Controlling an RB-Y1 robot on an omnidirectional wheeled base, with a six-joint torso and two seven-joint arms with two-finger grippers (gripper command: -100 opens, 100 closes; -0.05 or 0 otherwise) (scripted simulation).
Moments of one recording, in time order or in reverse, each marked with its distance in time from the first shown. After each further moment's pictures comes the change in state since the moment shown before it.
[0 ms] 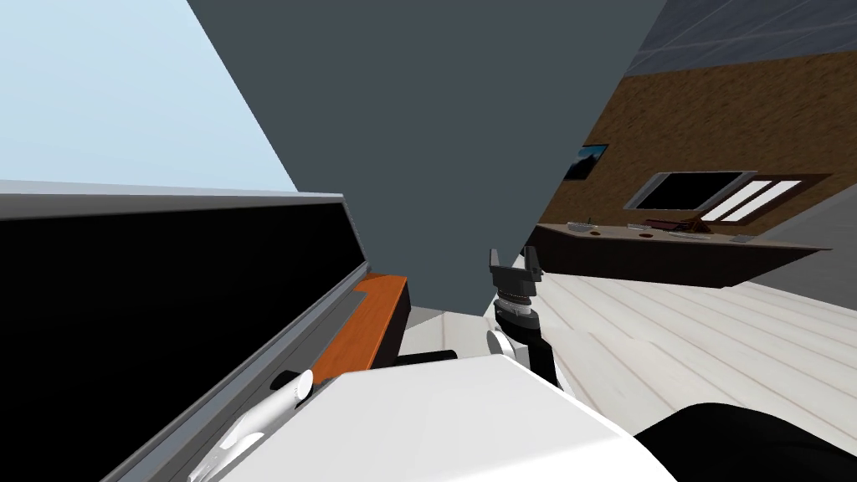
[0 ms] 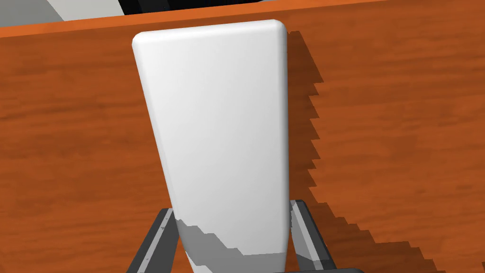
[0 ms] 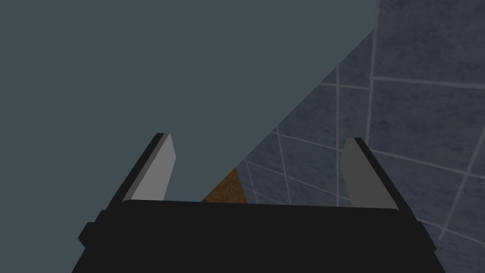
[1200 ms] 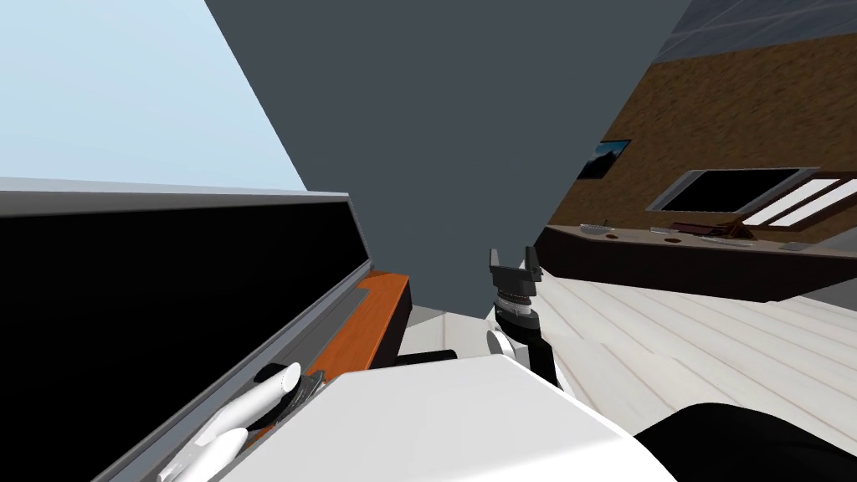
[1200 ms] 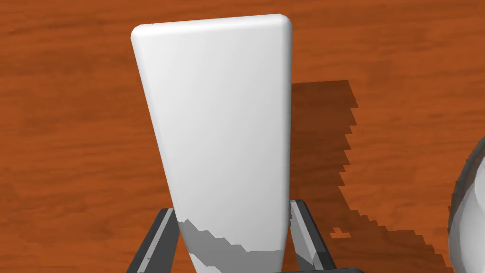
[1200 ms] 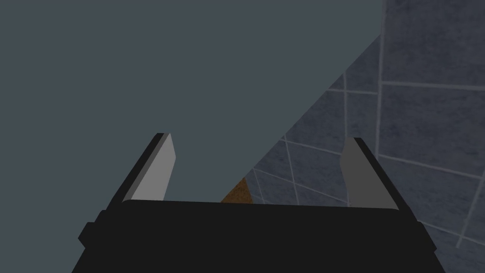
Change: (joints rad) left arm 0.003 0.077 0.043 -0.078 0.028 0.062 -0.023; right arm 0.000 0.000 0.000 0.000 0.000 0.000 0.000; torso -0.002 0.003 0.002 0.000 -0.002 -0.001
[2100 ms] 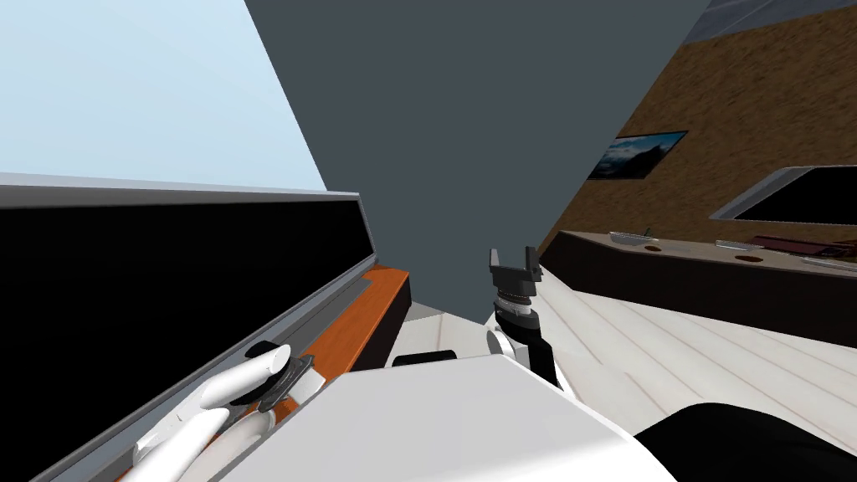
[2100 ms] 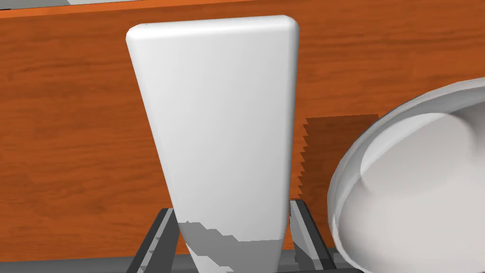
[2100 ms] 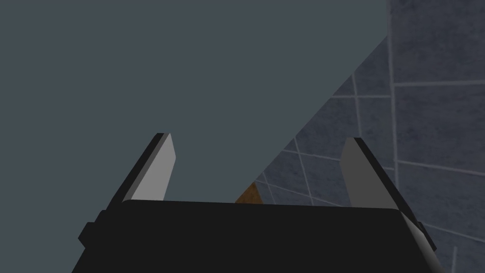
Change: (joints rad) left arm -0.019 0.165 -0.031 -0.112 0.041 0.104 0.007; right arm 0.000 0.000 0.000 0.000 0.000 0.000 0.000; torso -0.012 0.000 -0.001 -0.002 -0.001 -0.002
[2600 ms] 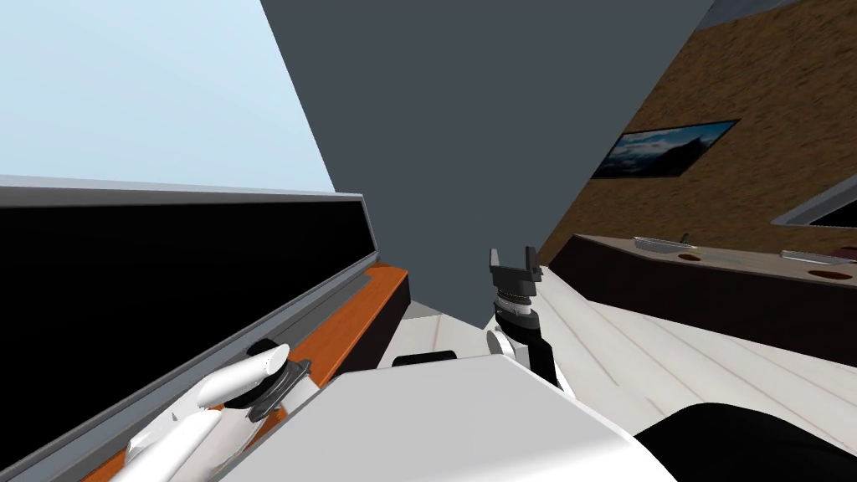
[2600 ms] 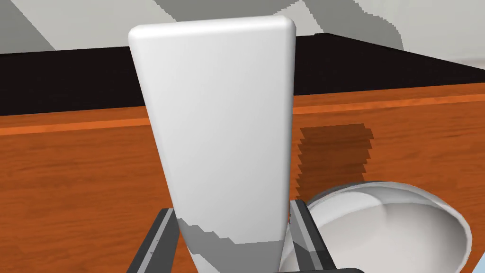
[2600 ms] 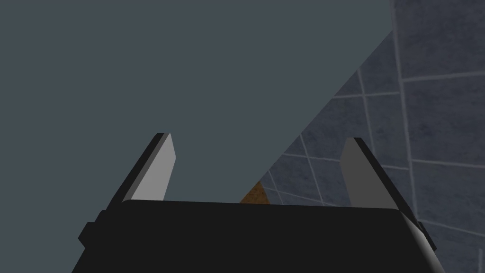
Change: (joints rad) left arm 0.025 0.050 -0.049 -0.044 0.039 0.089 -0.001; right arm 0.000 0.000 0.000 0.000 0.000 0.000 0.000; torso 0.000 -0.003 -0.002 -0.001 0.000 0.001
